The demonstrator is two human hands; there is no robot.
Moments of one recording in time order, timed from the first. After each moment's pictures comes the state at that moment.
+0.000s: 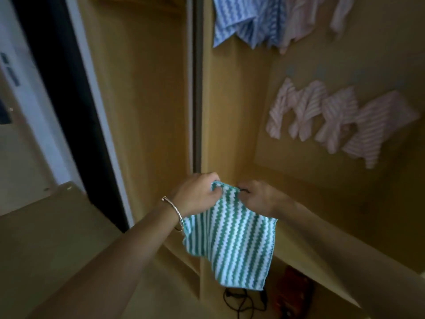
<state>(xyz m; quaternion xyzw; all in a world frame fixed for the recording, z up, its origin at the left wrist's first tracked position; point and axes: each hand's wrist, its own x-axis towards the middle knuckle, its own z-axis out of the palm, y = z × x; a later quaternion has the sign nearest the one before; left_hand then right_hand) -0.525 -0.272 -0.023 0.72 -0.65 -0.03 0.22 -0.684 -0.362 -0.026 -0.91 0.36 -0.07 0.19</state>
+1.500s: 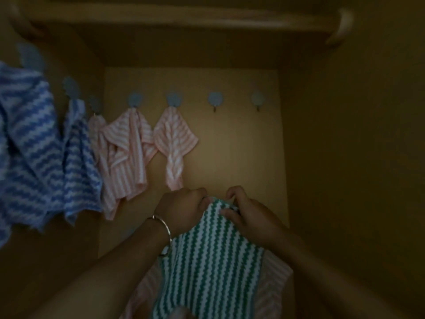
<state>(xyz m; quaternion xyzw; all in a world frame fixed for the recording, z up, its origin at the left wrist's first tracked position) -0.673 -0.758 0.238 0.38 -0.83 0.26 0.32 -0.857 -0.714 0.213 -0.79 0.47 -0.38 -0.10</state>
